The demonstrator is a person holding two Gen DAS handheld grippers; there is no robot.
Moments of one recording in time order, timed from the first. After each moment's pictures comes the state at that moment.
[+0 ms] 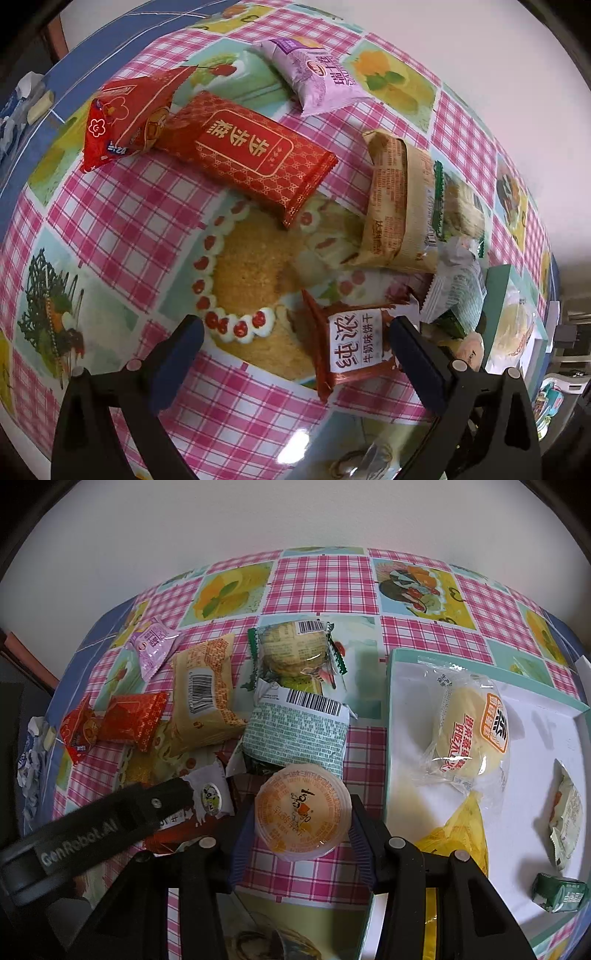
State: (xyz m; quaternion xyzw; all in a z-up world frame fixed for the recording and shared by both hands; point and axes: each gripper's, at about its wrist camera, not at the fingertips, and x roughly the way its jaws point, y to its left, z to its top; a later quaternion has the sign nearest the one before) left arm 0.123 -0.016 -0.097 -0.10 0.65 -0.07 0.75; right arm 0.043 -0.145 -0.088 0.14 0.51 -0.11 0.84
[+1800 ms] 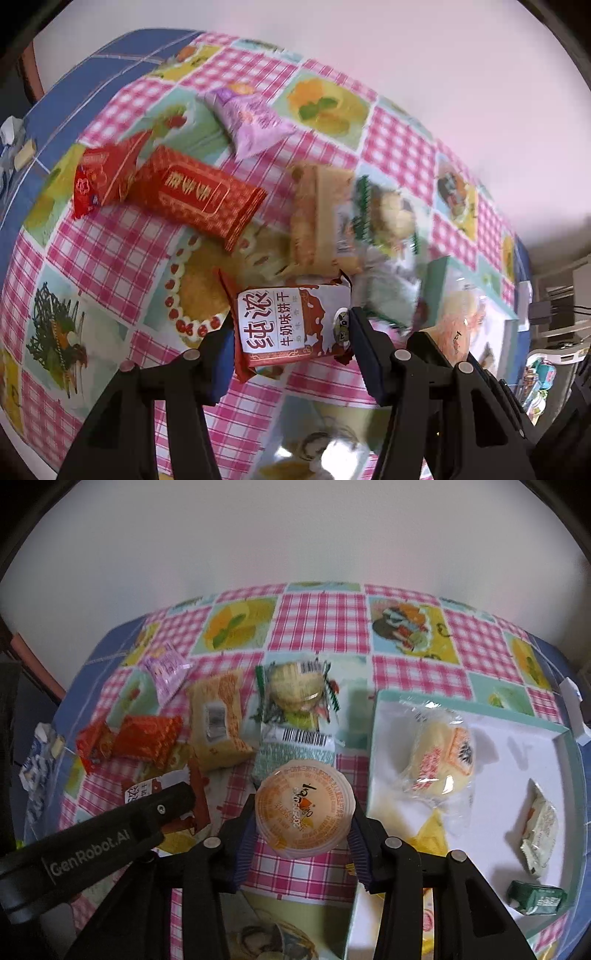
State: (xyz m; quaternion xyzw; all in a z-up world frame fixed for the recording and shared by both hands) left arm 0.104 -0.017 -0.030 -0.10 0.61 -0.14 0.78; right arm 0.030 -0.144 -0.043 0.13 0.47 -0.13 0.87
